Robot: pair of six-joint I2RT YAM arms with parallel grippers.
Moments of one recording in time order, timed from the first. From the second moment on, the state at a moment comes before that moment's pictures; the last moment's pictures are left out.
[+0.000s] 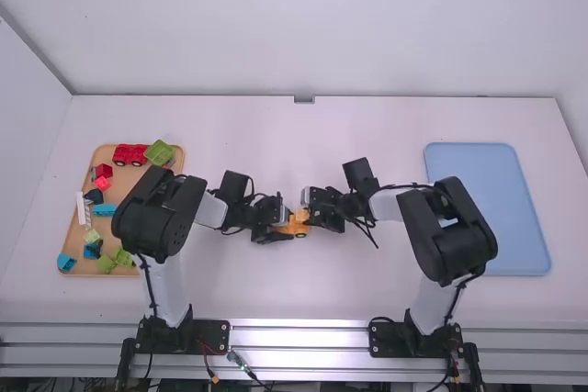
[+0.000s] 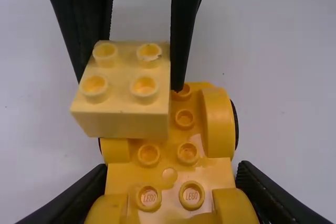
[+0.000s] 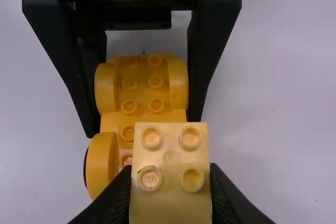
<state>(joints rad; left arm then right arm) -0.24 1.99 0.66 0.25 0.95 1.06 0.38 1.90 0.78 -0.02 -0.83 -1.04</state>
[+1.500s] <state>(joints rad) -0.24 1.99 0.75 0.07 0.93 1.16 0.45 1.88 0.76 0.01 -0.81 -0.97</state>
